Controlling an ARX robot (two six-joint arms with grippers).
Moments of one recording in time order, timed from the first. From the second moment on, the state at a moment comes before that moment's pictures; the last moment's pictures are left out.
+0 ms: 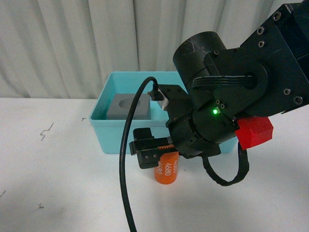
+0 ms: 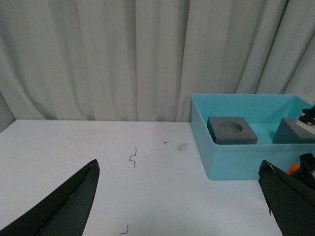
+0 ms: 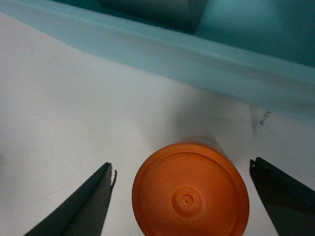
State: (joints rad) left arm 0.00 0.01 0.01 0.00 0.00 -0.01; right arm 0.49 2.13 1.27 -0.09 -0.16 0.16
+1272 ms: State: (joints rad) left arm 0.00 0.01 0.01 0.00 0.00 -0.01; right arm 0.44 1.88 1.38 -0.14 -0.20 0.06
